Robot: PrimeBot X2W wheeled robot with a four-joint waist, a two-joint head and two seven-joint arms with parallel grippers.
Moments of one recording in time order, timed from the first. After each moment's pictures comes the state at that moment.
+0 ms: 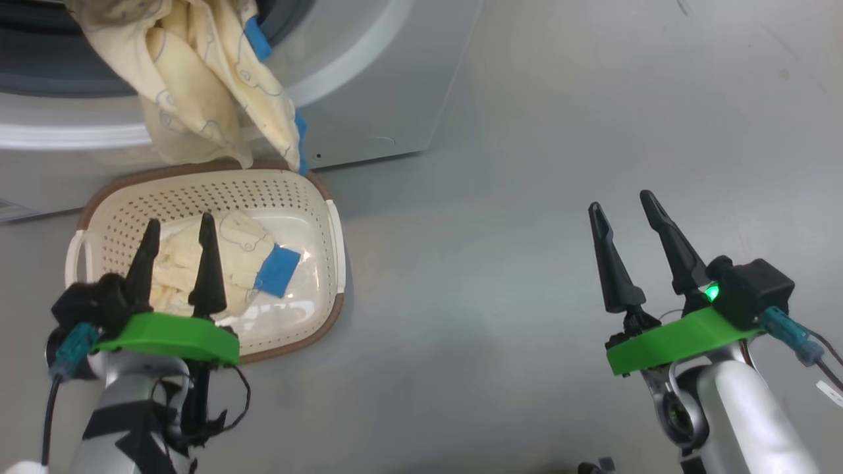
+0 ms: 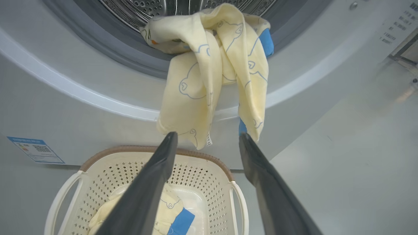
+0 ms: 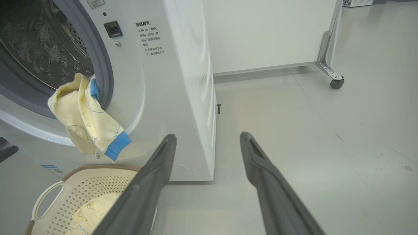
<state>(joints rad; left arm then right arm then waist) -0.31 0.10 -0.06 0.30 -0.32 -0.13 -0.19 -0.17 -0.04 0.15 0.09 0.23 0.13 -0.26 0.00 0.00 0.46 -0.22</state>
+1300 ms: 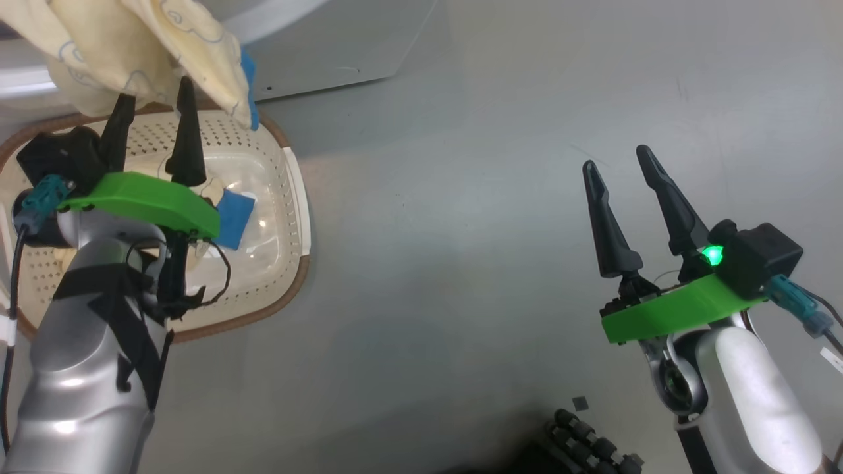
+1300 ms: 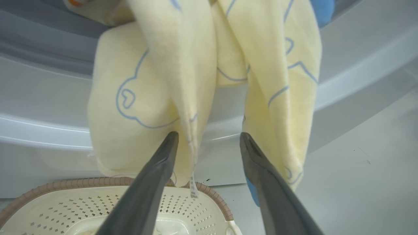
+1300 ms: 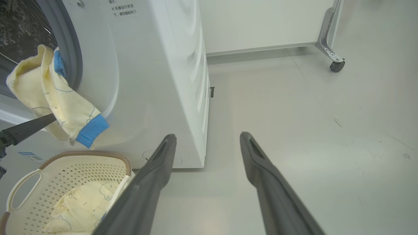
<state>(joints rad) -0.74 0.18 -0.21 0.59 -0.43 -0.13 -0.20 -0.26 -0.04 0.17 0.07 0.24 0.13 -0.26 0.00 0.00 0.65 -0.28</state>
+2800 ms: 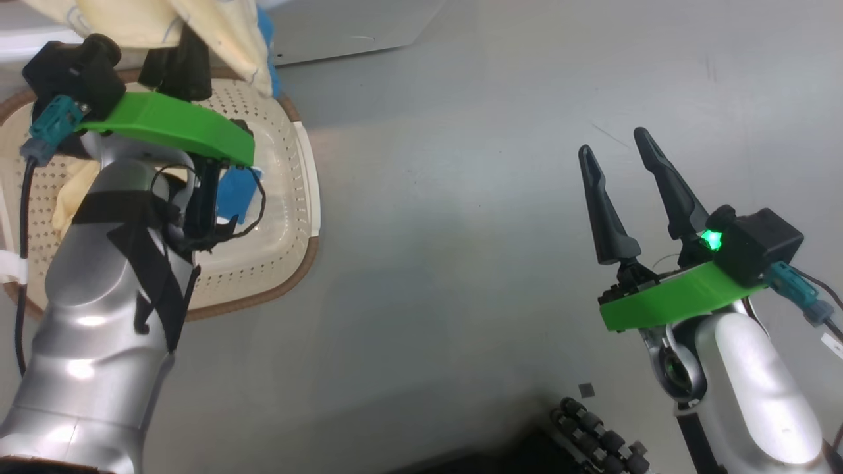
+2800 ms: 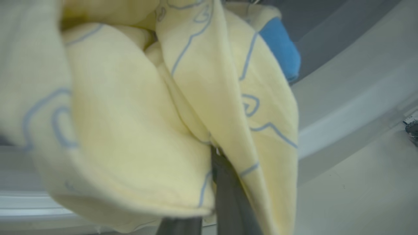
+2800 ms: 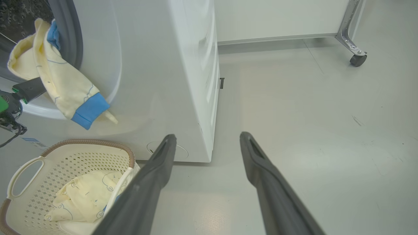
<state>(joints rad) -0.92 0.15 -0.32 0.57 -0.48 -0.13 -0.25 -0.29 -0.04 0.18 0.06 0.21 0.13 -0.26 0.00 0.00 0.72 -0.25</state>
